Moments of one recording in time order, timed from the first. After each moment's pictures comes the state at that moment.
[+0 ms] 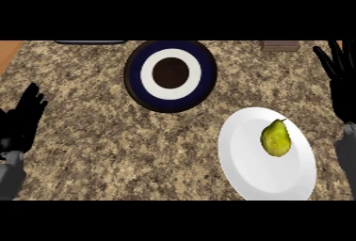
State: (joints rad) left arm -0.19 0.55 -0.06 -1.29 0.43 0.30 0.15; right arm -0.36 -0.43 -0.05 -1.52 -0.46 -0.20 -0.01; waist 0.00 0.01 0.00
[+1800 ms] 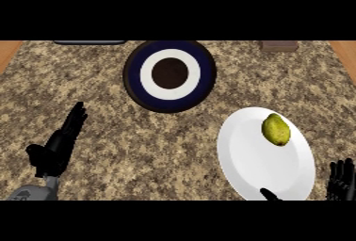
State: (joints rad) left arm -0.07 0.40 -0.18 -1.30 0.26 0.13 -0.19; right arm 0.43 -0.26 0.25 -1.74 -0.22 -0.75 -0.59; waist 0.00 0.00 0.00
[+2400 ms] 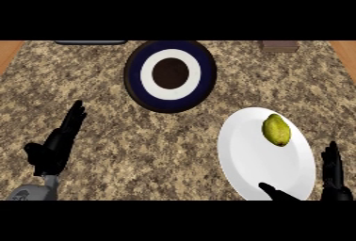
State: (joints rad) left arm -0.07 0.38 -0.14 -1.31 0.22 0.10 -0.17; right arm 0.34 -0.41 0.33 -1.79 -0.03 -0.80 -0.09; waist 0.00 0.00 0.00
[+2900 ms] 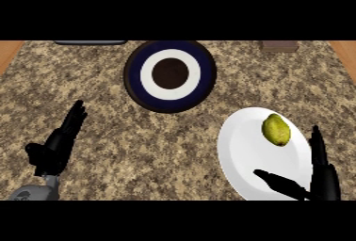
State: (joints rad) left arm -0.06 0.34 -0.09 -1.33 0.17 0.07 -0.15; right arm 0.19 -0.39 0.29 -1.66 0.06 -0.69 0.06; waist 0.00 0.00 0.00
